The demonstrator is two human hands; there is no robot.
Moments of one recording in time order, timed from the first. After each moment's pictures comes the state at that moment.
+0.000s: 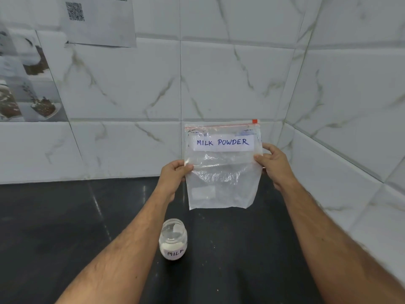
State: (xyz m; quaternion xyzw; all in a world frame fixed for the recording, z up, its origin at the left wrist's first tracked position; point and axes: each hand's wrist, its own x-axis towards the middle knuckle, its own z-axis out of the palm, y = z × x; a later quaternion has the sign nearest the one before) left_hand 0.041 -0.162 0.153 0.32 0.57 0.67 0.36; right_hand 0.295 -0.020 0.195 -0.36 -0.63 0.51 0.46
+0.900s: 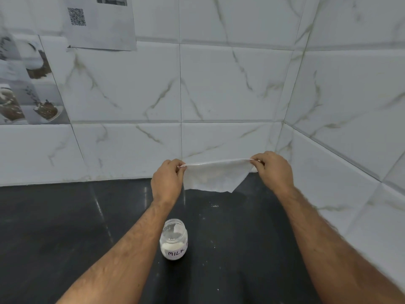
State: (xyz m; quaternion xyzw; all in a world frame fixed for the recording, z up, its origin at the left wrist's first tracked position) left_hand 0.049 -0.181 0.154 0.44 0.78 0.44 -0.10; right_hand 0.300 -0.037 0.197 -0.44 -0.83 0.03 0.33
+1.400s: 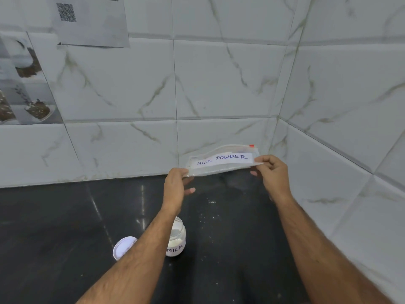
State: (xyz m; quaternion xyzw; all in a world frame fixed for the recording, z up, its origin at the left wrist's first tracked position) left_hand 0.083 -0.180 0.139 0.25 0.57 0.72 0.32; right_hand 0.305 -0.059 0.171 -0.38 -0.59 0.46 0.54
